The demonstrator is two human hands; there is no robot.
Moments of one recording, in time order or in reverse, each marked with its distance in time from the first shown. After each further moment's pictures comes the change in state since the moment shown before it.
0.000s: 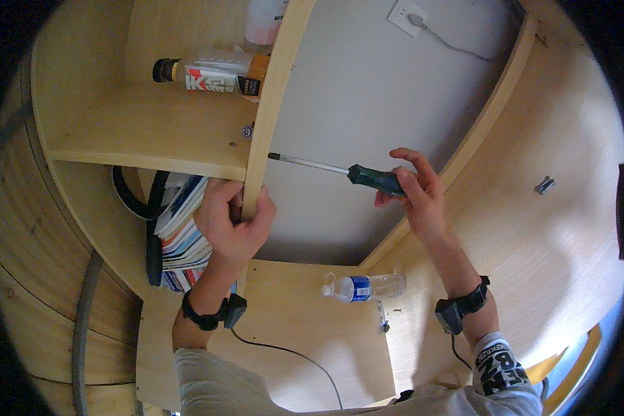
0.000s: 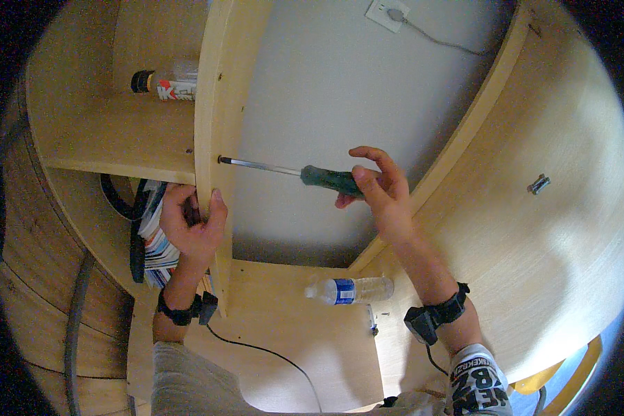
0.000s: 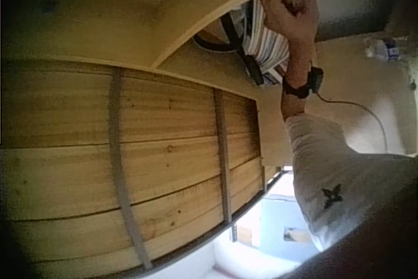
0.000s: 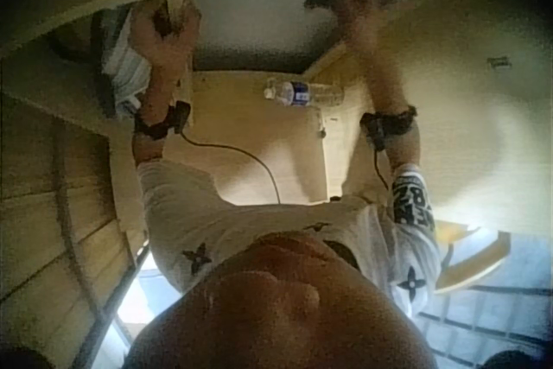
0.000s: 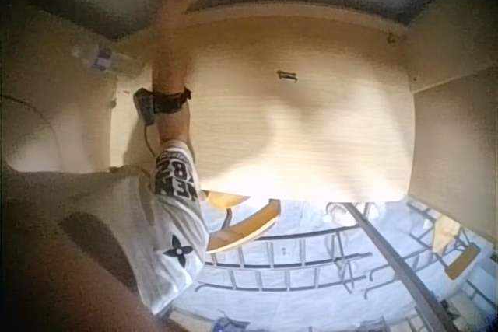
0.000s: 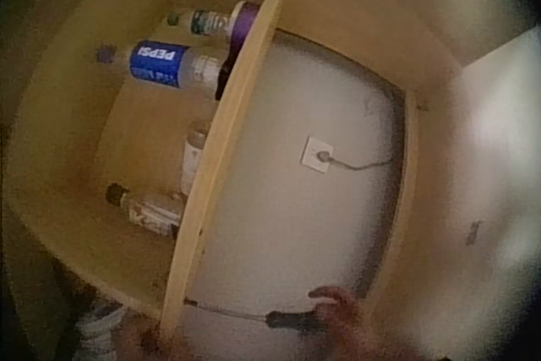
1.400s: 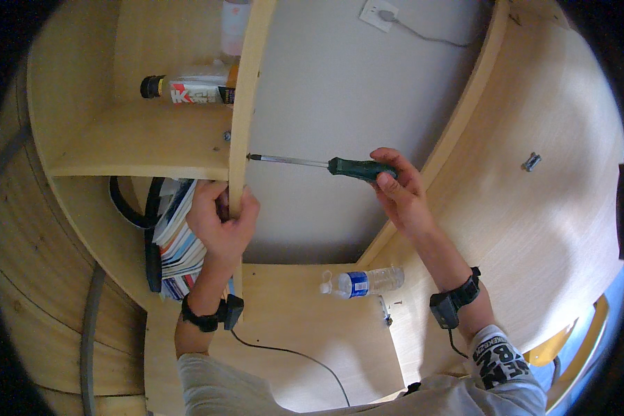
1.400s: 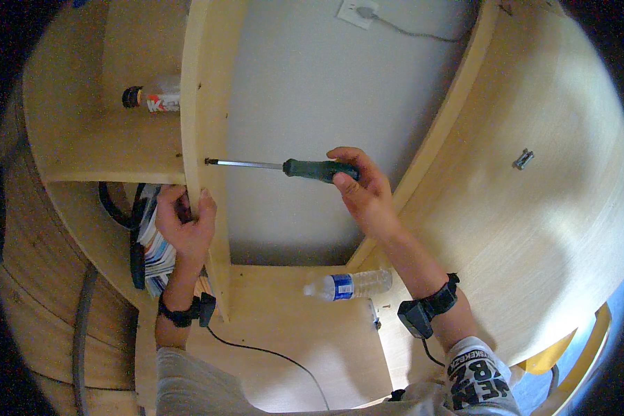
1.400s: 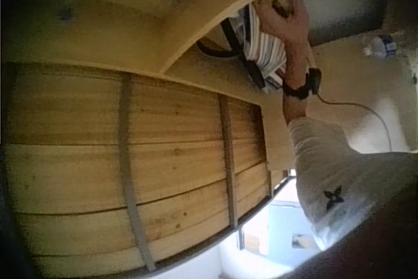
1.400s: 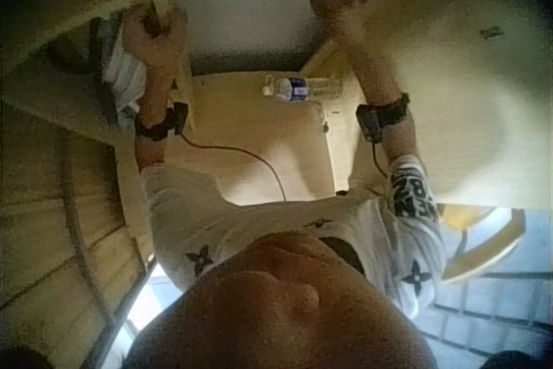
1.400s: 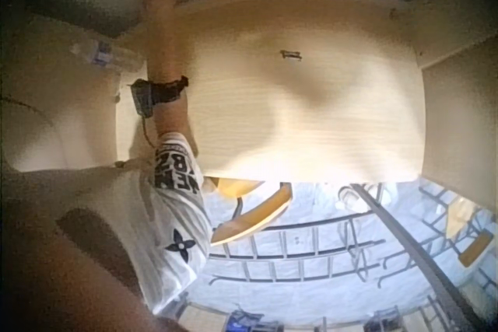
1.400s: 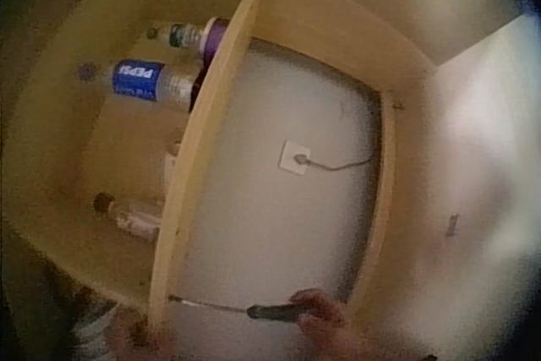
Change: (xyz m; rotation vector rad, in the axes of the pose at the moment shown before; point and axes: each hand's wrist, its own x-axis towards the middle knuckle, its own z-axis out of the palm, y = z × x) left_hand -0.004 0.007 -0.003 0.031 -0.066 -0.096; right_hand -0.015 0.014 -0.004 0.016 0.028 -0.063
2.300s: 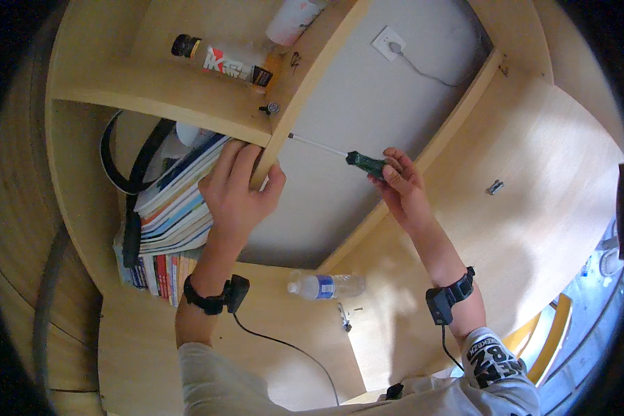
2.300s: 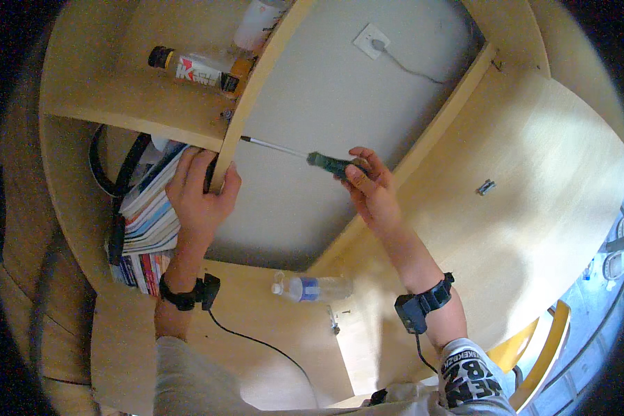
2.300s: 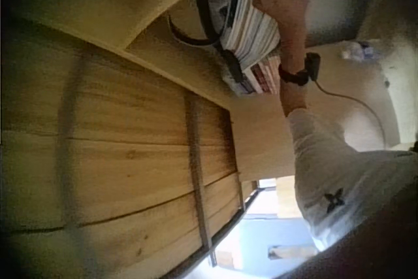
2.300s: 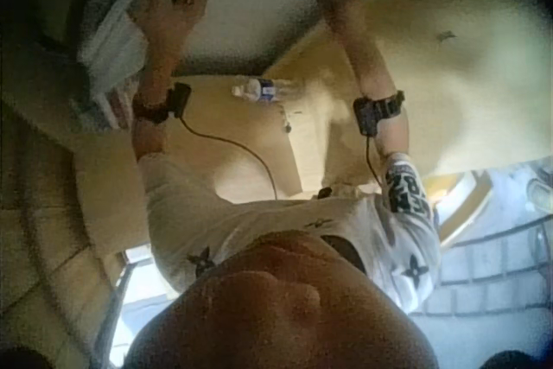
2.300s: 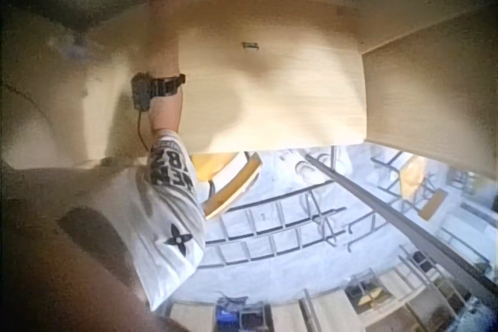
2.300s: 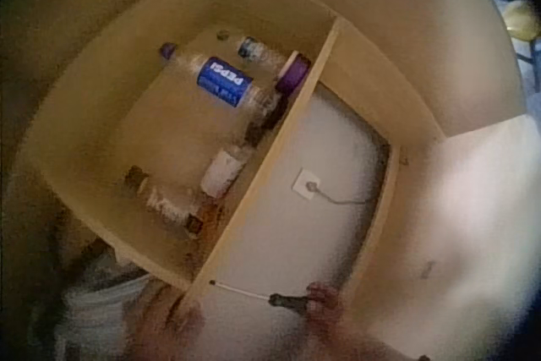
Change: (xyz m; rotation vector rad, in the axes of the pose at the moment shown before) left_hand 0.003 -0.001 -0.004 0.142 0.217 0.142; right_hand 0.001 -0.024 0.013 0.144 0.038 0.072
